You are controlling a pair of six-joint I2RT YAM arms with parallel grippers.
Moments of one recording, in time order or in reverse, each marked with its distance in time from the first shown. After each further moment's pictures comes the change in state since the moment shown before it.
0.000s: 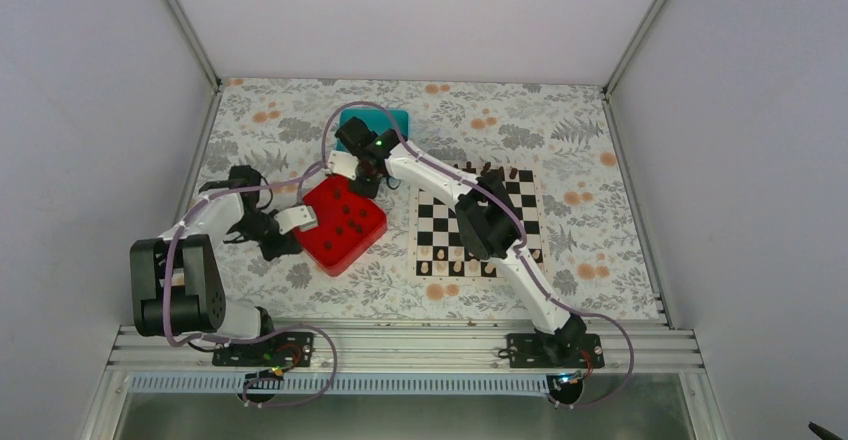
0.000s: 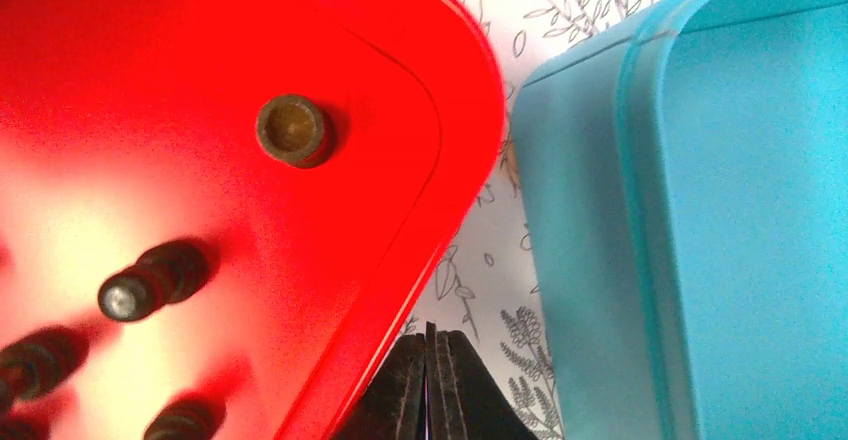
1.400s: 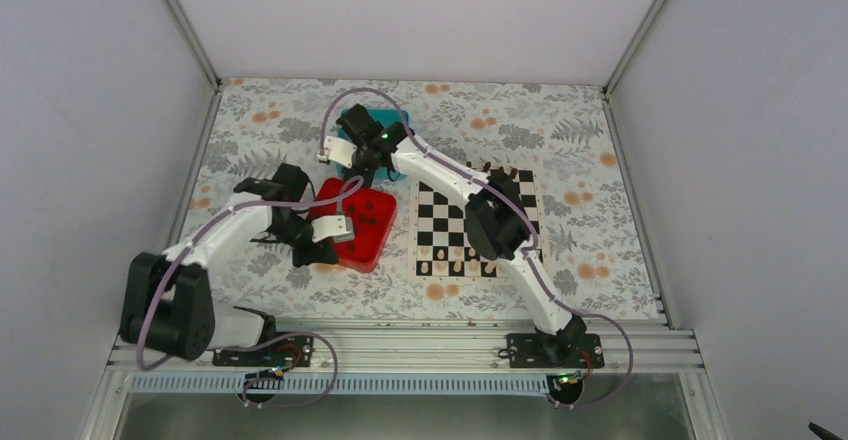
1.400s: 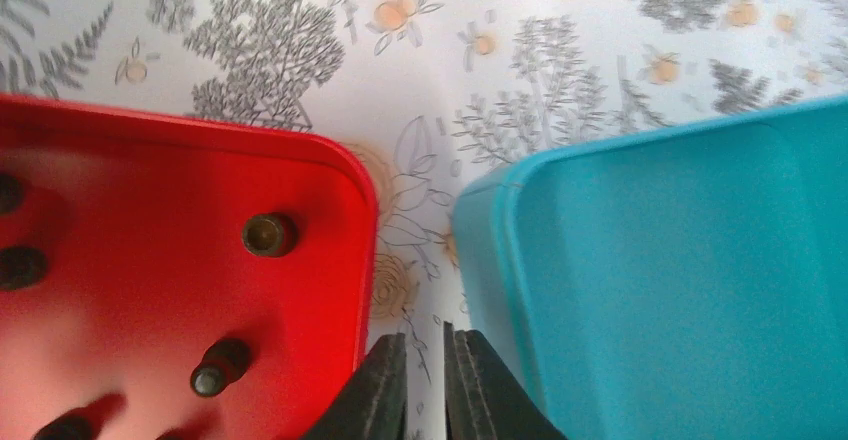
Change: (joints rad) left arm -0.389 -0.044 0.024 -0.080 0.144 -0.123; right arm -0.014 -0.056 -0.009 0.098 -0.068 -0.008
